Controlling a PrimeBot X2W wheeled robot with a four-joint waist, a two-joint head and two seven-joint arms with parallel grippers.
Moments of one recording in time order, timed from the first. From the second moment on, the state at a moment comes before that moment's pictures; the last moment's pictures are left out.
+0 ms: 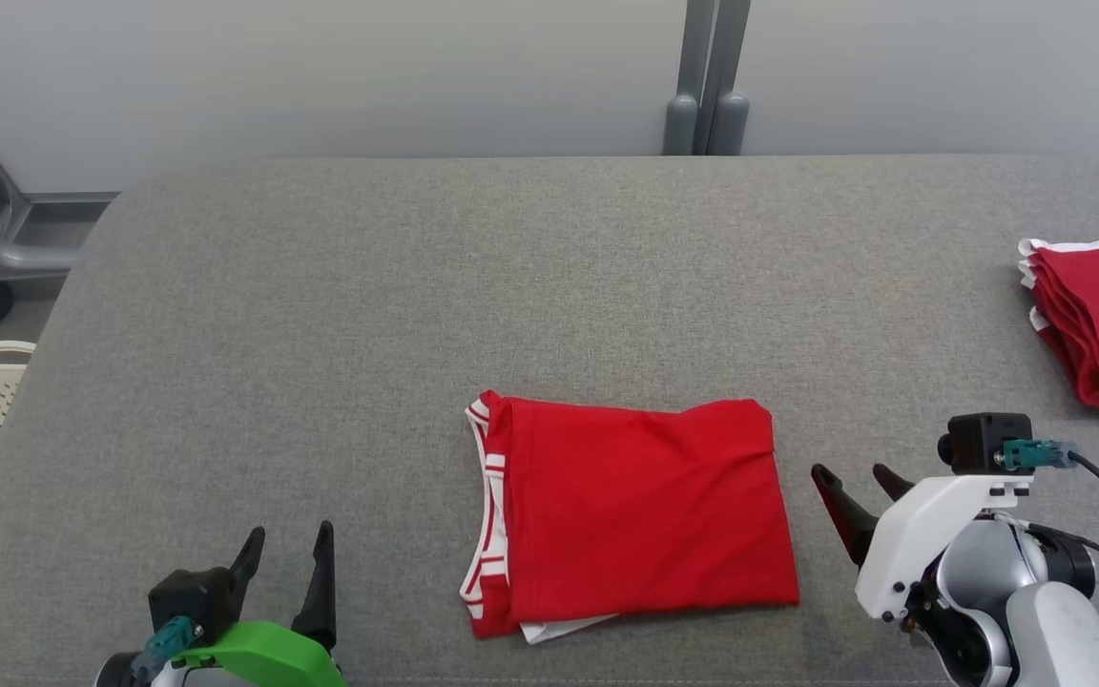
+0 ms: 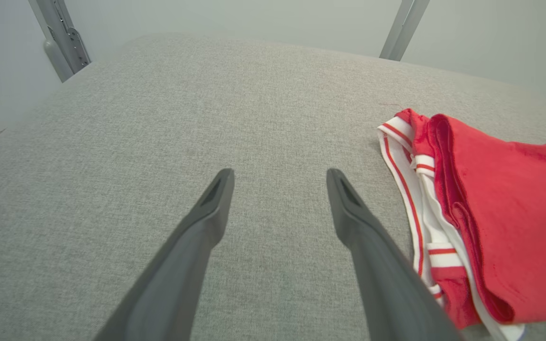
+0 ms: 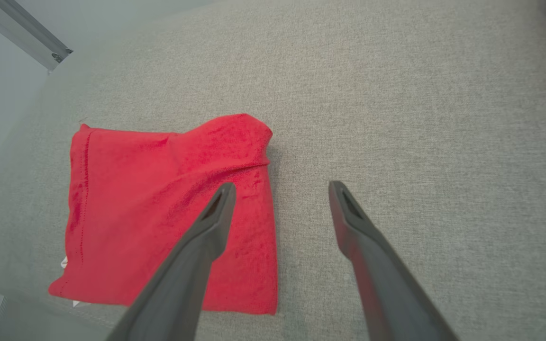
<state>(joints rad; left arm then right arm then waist) -0.11 0.30 -0.46 0.43 -0.63 0.11 -0.26 -0.10 -0.05 -0.03 0.11 0.32 0.13 0.48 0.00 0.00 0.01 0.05</state>
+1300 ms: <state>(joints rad) -0.17 0.28 -0.46 0.46 -0.63 0.10 -0.26 -0.28 -0.05 0.00 0.51 0.32 0.13 0.42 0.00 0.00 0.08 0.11</state>
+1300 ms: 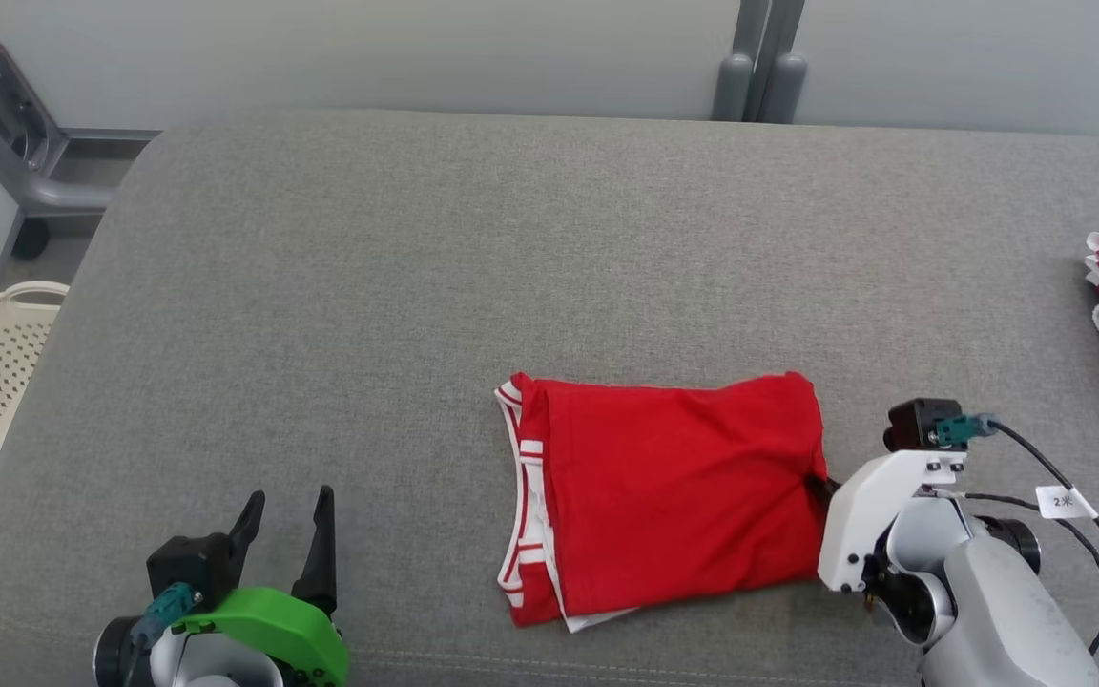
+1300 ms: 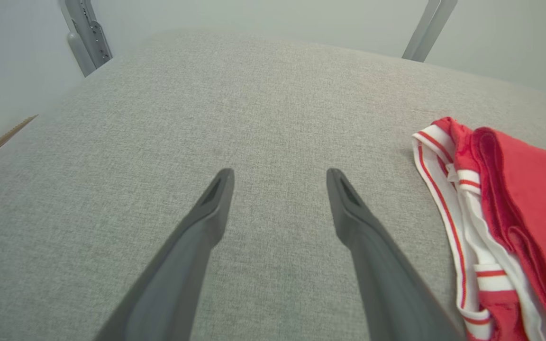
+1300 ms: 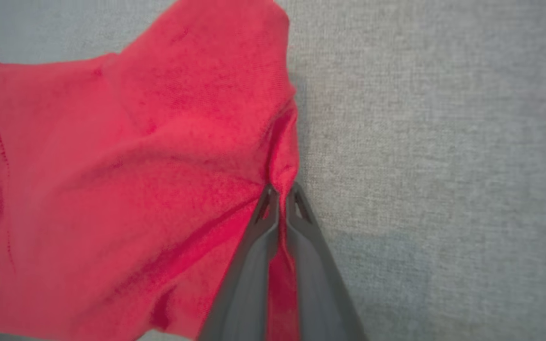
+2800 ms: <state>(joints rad) -0.42 0.27 -0.56 0.30 -0.47 0.04 -0.21 -1.12 -0.23 -0.31 0.81 -0.21 0.13 0.35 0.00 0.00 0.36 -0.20</state>
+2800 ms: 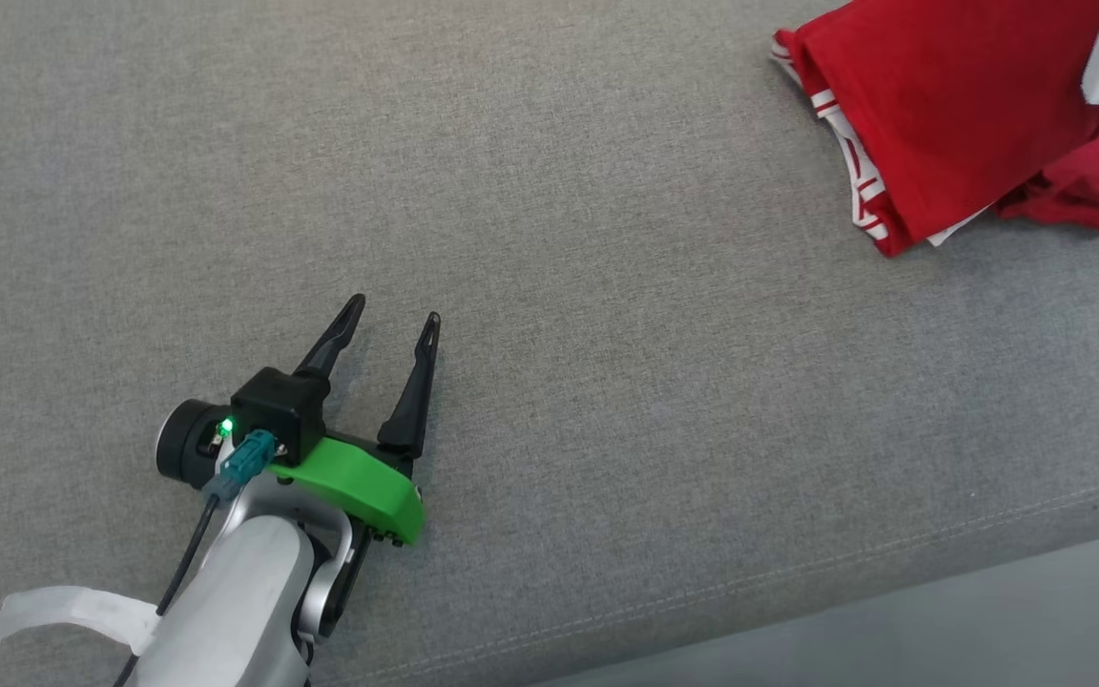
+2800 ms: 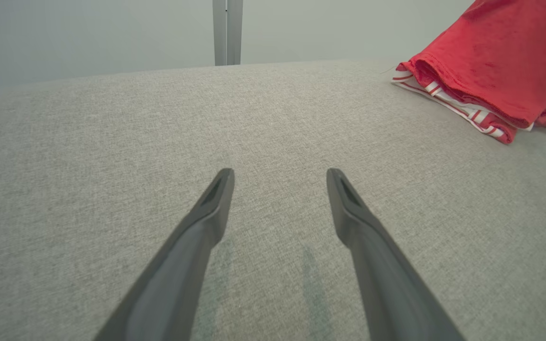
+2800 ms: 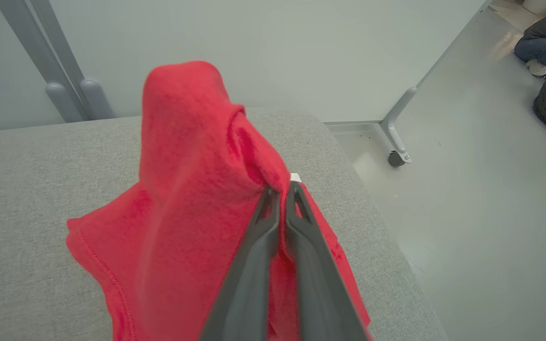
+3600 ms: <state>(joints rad) -0.48 0.27 -0.61 0.25 -0.44 0.04 -0.19 -1.01 -0.39 -0.58 0.80 -0.54 0.13 0.22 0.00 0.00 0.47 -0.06</state>
